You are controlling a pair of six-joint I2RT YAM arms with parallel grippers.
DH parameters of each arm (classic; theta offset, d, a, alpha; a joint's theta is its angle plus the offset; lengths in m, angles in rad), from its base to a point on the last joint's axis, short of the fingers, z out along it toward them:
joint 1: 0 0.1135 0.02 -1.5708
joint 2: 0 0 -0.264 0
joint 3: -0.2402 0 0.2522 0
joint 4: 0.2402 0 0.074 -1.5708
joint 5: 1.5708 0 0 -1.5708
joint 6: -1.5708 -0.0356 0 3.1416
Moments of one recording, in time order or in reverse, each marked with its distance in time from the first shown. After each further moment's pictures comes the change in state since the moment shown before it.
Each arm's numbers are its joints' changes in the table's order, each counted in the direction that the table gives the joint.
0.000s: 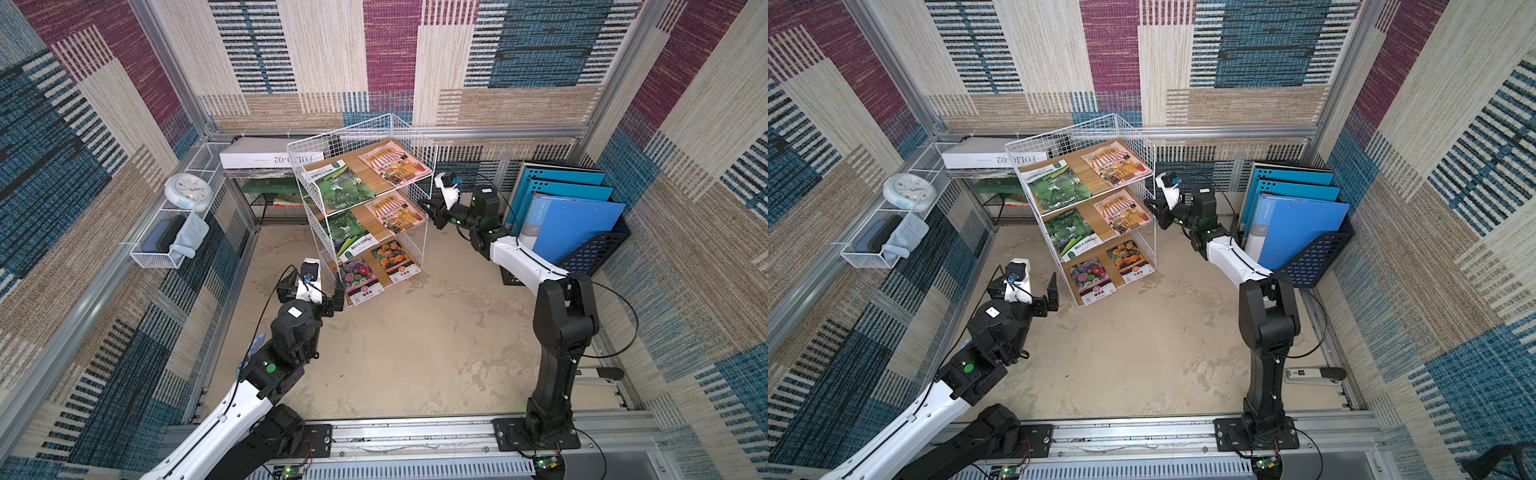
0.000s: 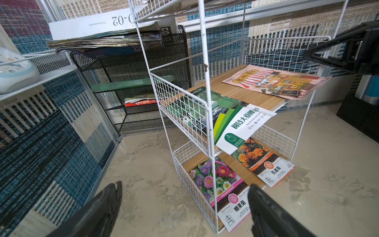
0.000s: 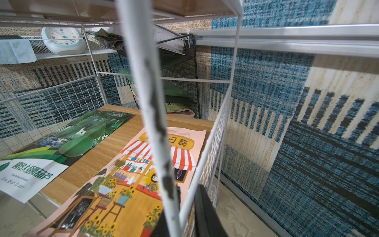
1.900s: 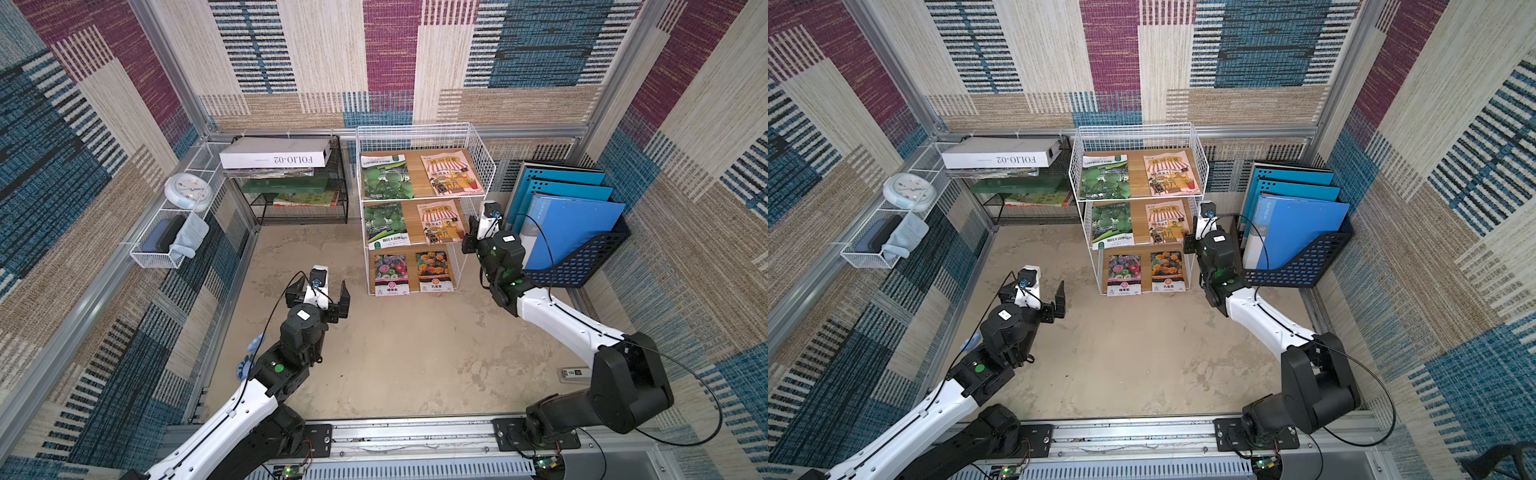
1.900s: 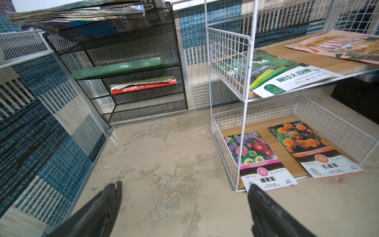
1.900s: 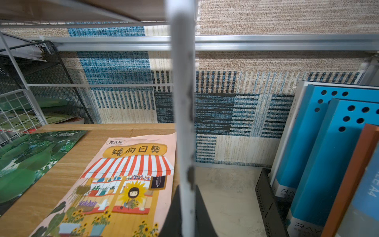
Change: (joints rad) left arm -0.005 0.019 0.087 -0.047 0.033 0.012; right arm 0.090 -0.523 0.636 -0.150 0.911 -0.043
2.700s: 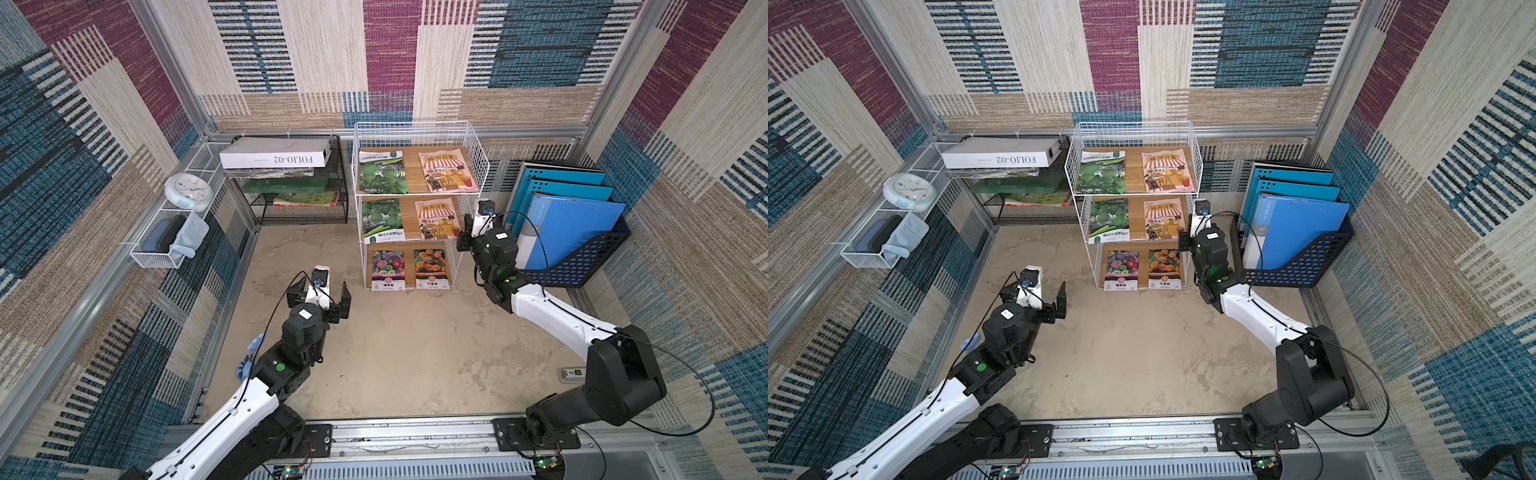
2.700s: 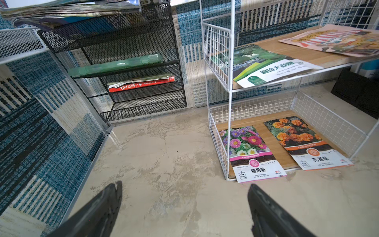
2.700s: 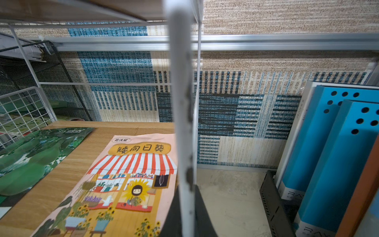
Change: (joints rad) left arm 0.000 0.011 0.002 -0.001 0.005 0.000; right arm 0.030 0.038 -0.038 0.005 0.025 -0.005
